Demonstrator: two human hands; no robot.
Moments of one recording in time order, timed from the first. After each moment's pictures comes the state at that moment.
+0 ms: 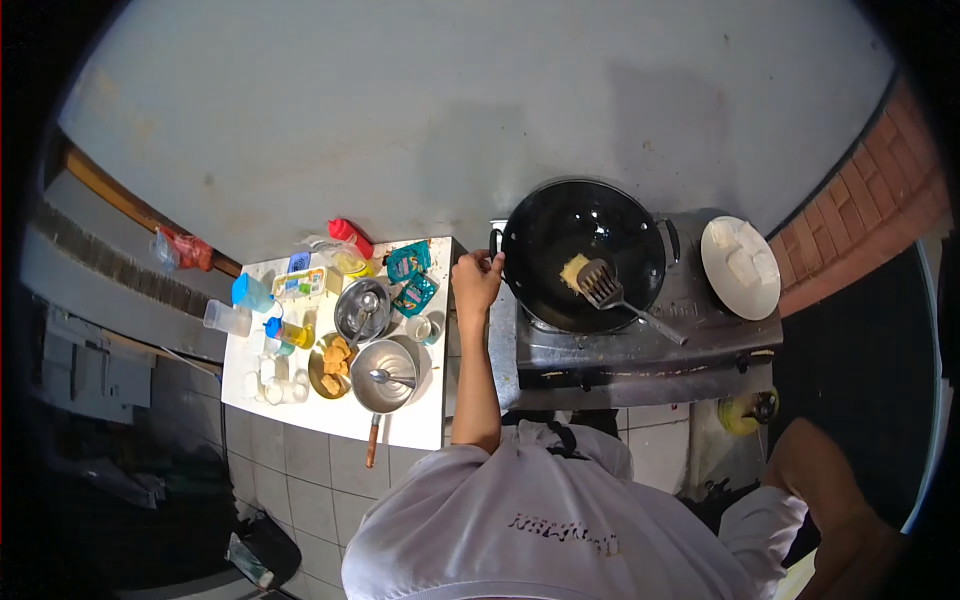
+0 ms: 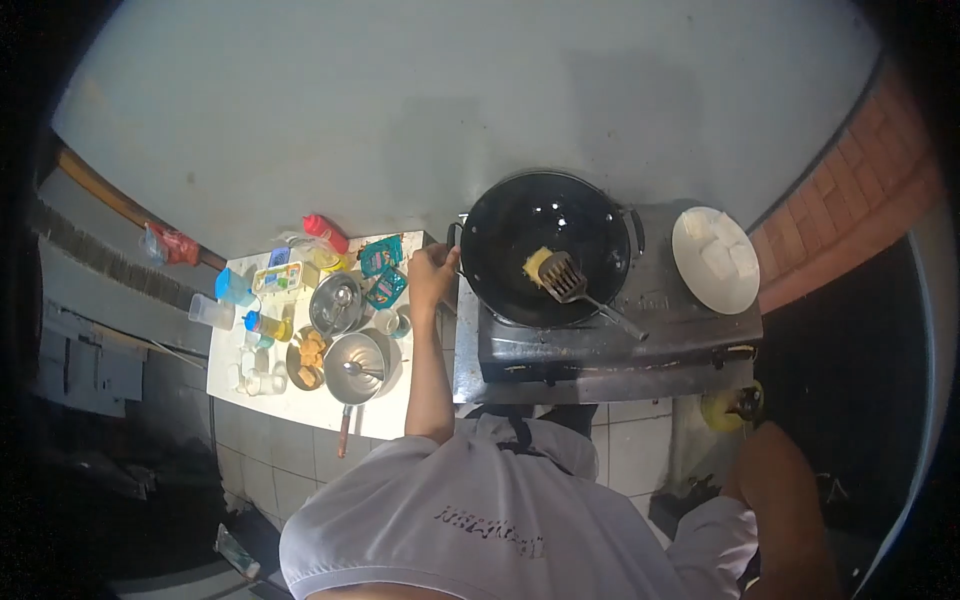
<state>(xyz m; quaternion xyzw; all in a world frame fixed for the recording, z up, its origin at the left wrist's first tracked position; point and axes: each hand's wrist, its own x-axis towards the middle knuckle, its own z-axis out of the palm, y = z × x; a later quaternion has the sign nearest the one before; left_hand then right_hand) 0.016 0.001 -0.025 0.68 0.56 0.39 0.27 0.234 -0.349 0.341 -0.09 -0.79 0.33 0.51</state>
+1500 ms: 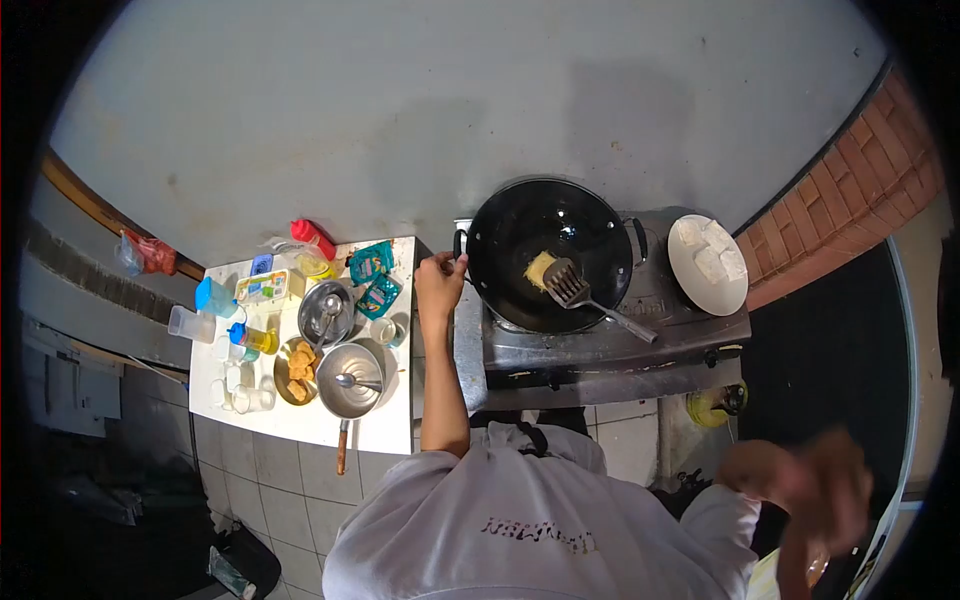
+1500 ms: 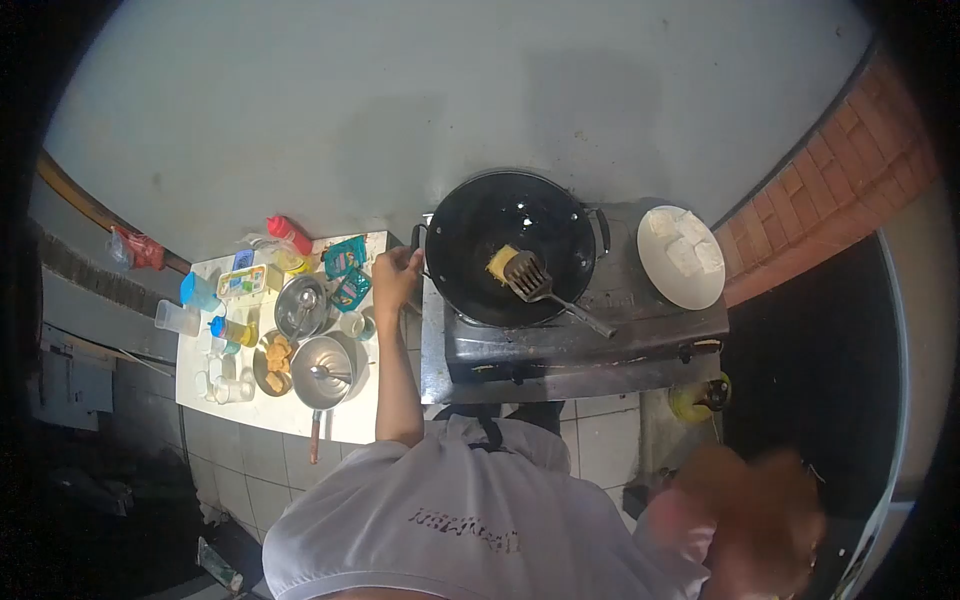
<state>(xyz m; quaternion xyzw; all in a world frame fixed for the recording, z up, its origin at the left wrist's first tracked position) 0.012 -0.004 -0.016 0.67 0.57 0.39 0.29 0.211 -0.334 0.268 -0.55 -0.61 0.00 0.57</state>
